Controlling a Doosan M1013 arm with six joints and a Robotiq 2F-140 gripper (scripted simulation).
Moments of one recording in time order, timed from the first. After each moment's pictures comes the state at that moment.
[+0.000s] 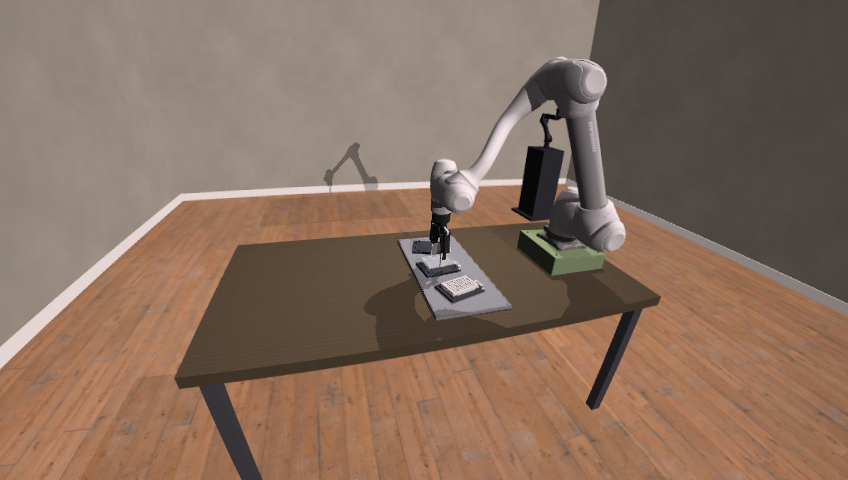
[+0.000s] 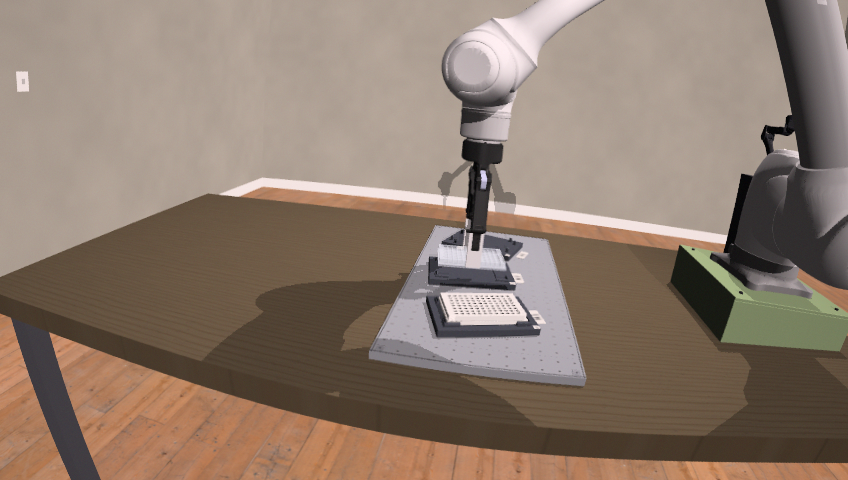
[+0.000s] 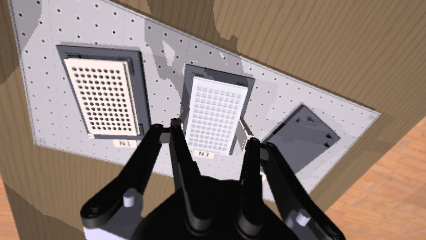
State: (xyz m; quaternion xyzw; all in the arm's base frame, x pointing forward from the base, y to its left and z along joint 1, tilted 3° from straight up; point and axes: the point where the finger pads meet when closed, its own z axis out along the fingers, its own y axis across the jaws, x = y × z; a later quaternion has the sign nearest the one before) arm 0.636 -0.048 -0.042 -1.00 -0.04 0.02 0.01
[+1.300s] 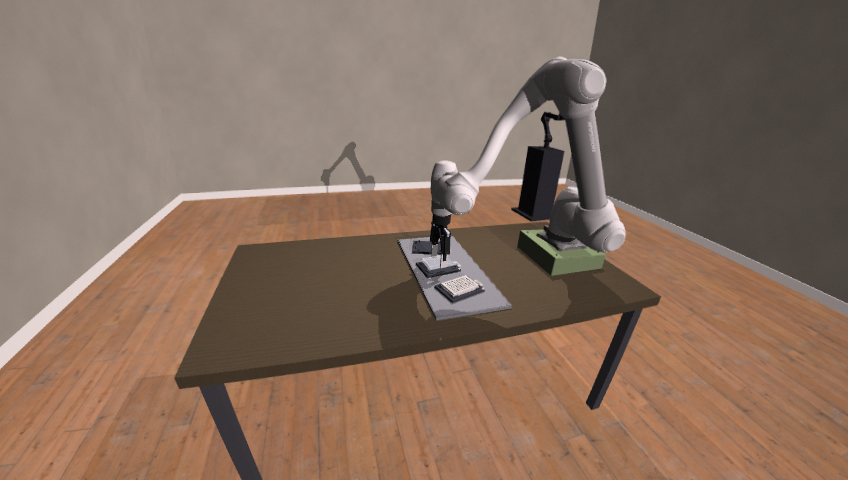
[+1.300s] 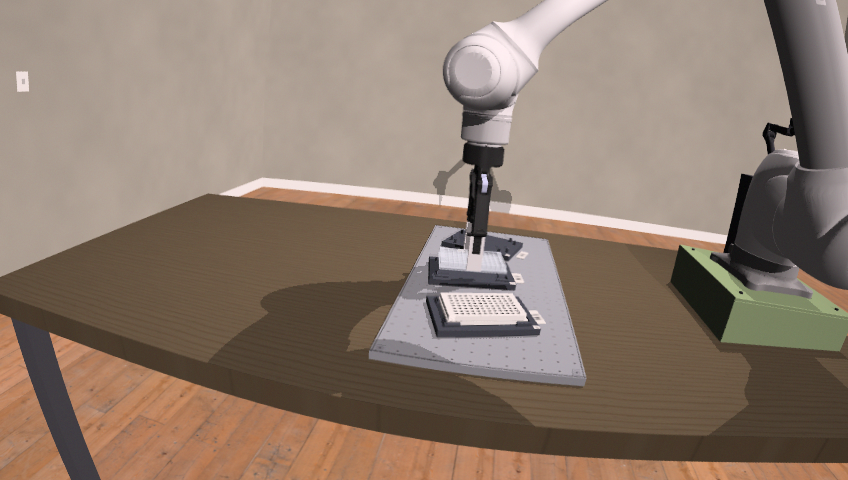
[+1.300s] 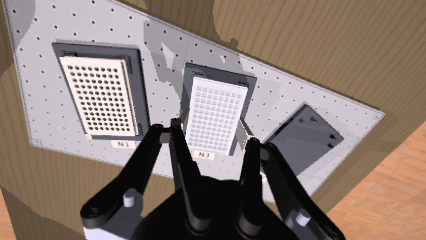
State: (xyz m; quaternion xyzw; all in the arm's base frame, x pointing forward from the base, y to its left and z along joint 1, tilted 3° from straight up) arm 0.633 -0.048 -0.048 -1.00 -0.04 0.02 0.01
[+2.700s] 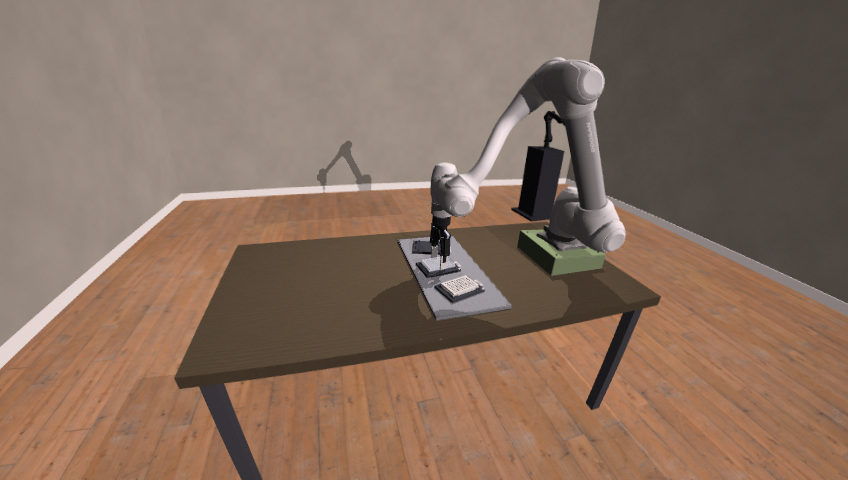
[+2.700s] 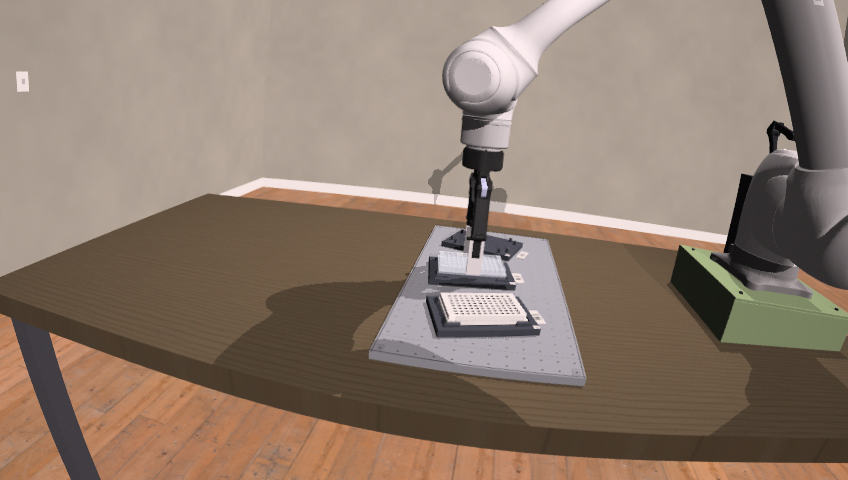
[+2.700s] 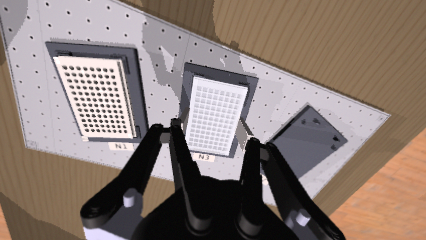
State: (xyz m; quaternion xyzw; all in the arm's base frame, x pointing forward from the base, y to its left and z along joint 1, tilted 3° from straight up) arm 0.633 -0.048 -0.055 -1.00 -0.04 0.02 0.01
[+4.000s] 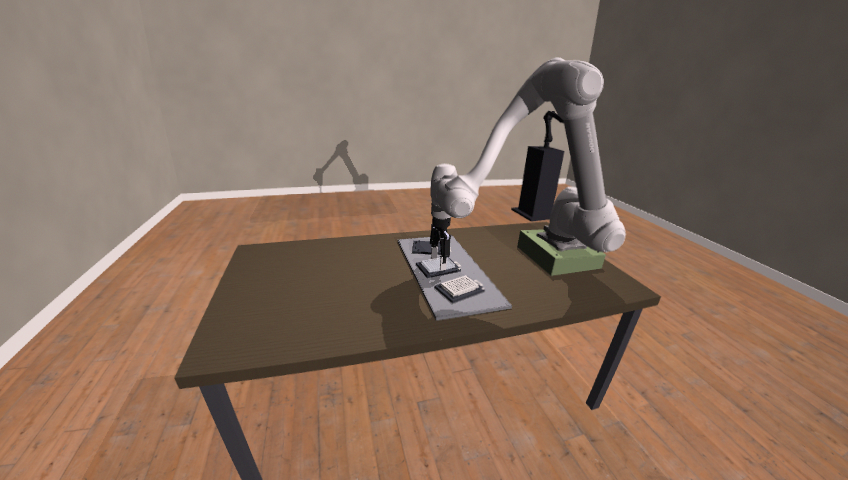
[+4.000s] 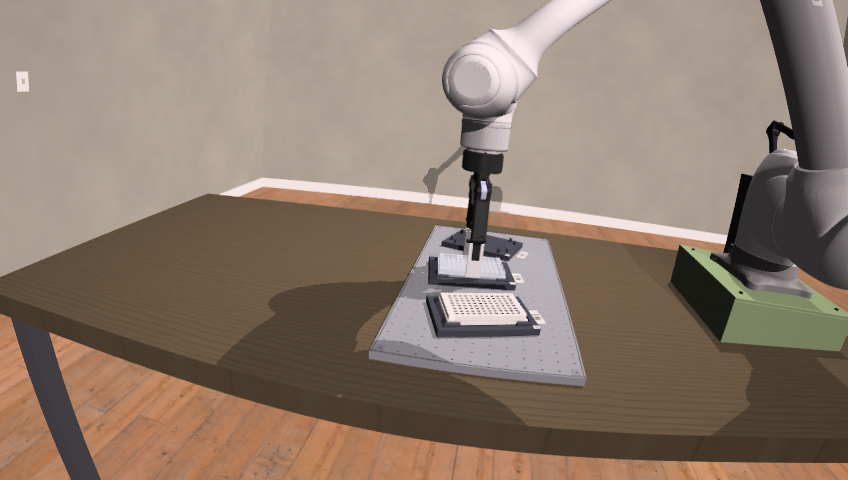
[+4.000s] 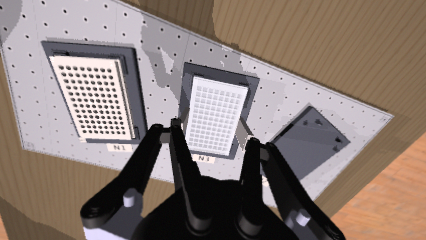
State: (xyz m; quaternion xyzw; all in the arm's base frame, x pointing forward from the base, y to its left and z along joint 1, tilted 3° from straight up) arm 0.633 -0.048 -0.060 -1.00 -0.04 0.02 0.01
